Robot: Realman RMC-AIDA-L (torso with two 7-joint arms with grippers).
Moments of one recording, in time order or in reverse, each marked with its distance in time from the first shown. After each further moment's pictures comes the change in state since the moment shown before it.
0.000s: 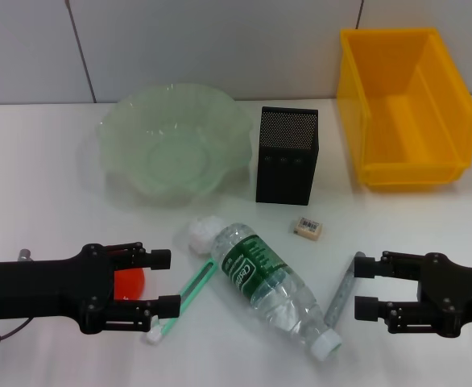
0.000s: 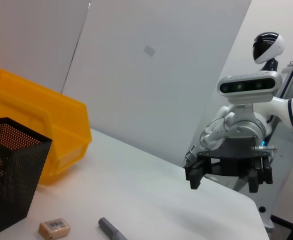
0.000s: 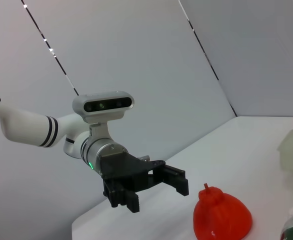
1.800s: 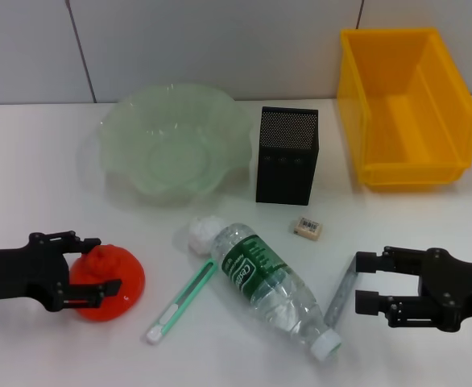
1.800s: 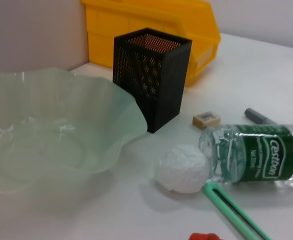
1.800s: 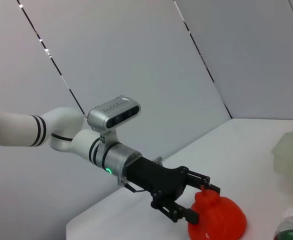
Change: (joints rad) left arm 0.029 -0.093 0.190 0.311 -0.114 -0.271 0.049; right arm 0.005 -0.003 0.008 -0.003 0.000 0.009 -0.004
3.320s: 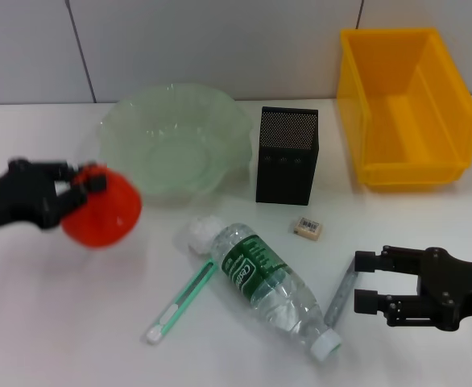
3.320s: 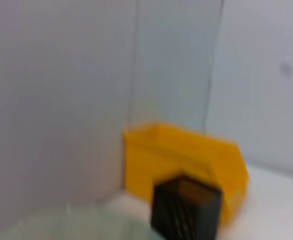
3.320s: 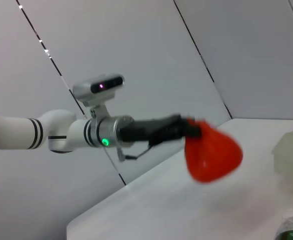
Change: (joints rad) left arm 0.050 0.022 0.096 -0.003 -0.430 0.093 -0.111; right arm 0.001 0.002 0.000 0.001 0.000 0.001 0.005
